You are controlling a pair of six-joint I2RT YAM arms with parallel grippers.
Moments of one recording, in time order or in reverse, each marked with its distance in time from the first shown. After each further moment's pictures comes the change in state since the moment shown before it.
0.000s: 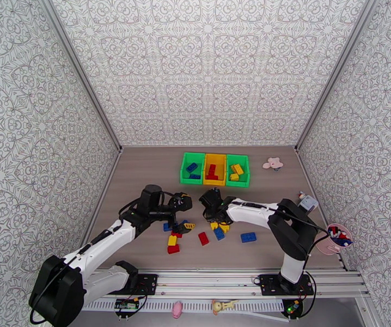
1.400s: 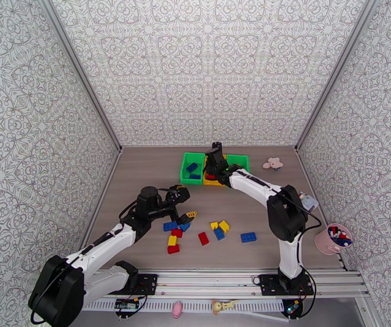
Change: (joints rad) left arm -0.001 -0.011 -0.088 0.345 -0.180 -0.211; right arm -0.248 0.214 0.513 0.199 0.166 -0.332
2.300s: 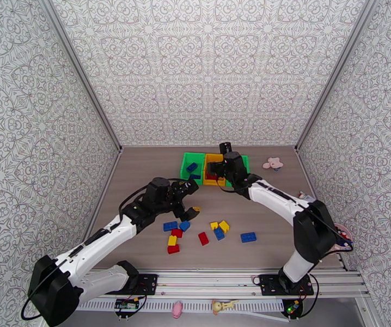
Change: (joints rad) left arm -0.162 0.025 0.322 -0.558 -0.359 -0.101; right arm -0.043 -0.434 -0.483 0.332 -0.211 -0.214
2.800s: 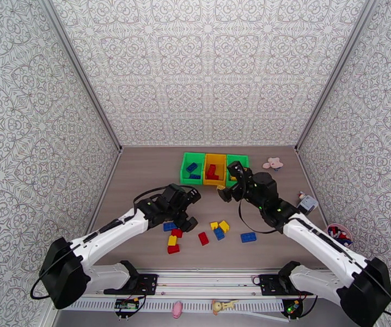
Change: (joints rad) left arm -0.098 0.174 0.059 -0.294 -0.221 -0.179; right arm 0.001 -0.520 -0.290 -0.123 -0.262 -0.427
